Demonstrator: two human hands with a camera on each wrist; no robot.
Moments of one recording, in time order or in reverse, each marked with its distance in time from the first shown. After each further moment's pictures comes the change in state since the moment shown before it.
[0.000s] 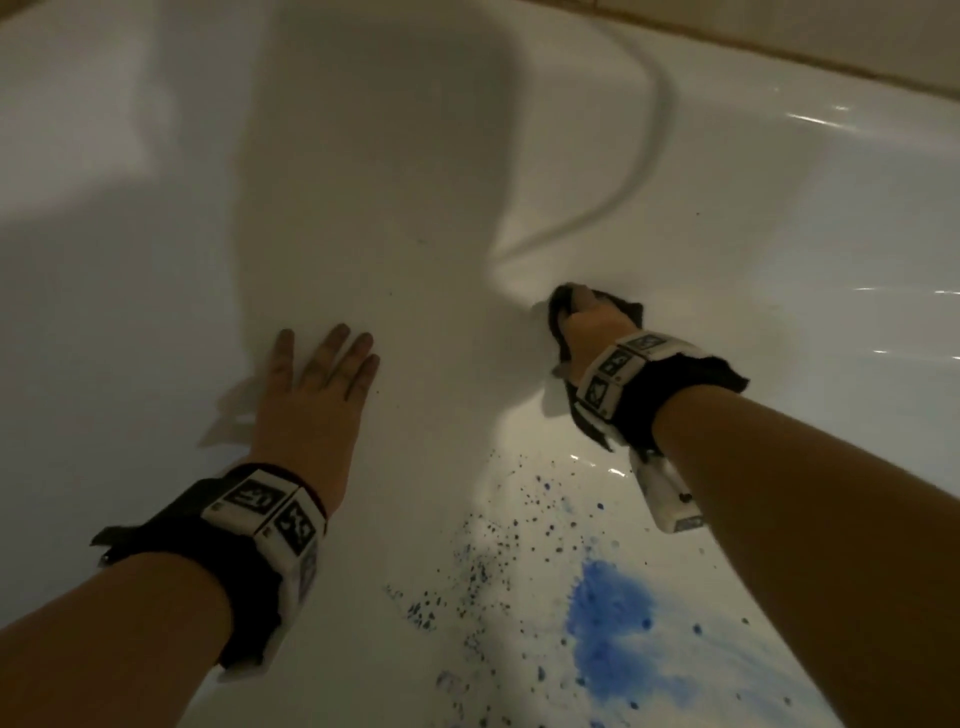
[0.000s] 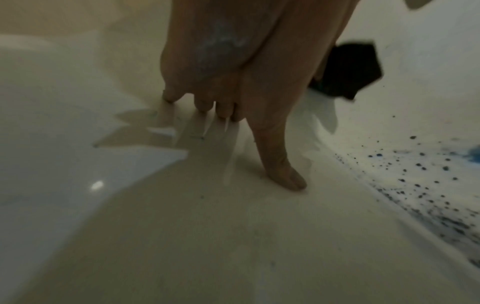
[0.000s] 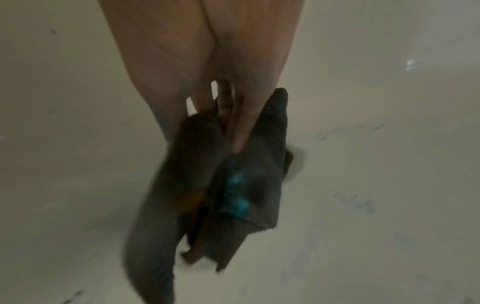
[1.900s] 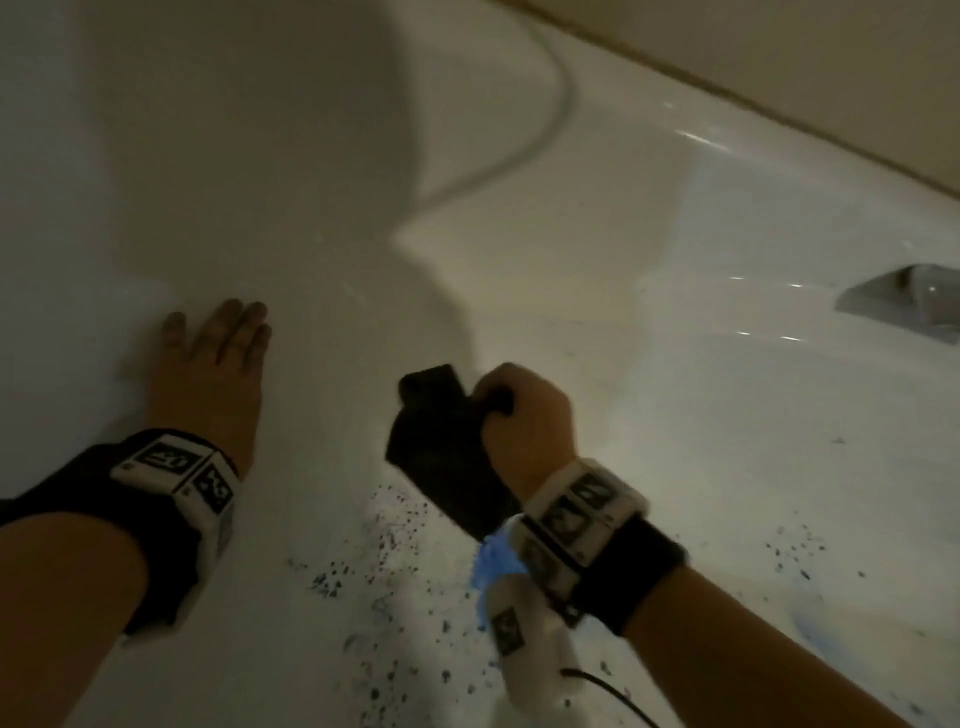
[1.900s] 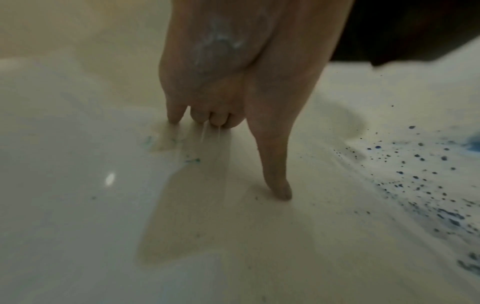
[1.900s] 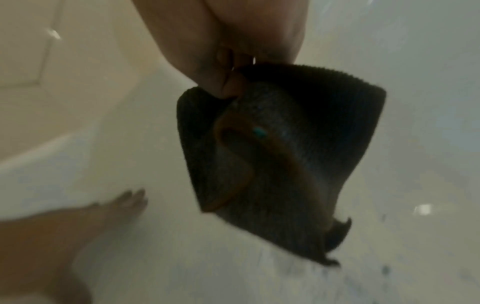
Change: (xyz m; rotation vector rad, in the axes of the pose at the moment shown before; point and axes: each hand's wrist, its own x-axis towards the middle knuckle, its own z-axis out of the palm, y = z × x) left_hand 0.008 0.003 0.007 -0.029 0.013 -0.053; right_hand -0.137 -0.001 -0.001 0.269 0.195 -0.090
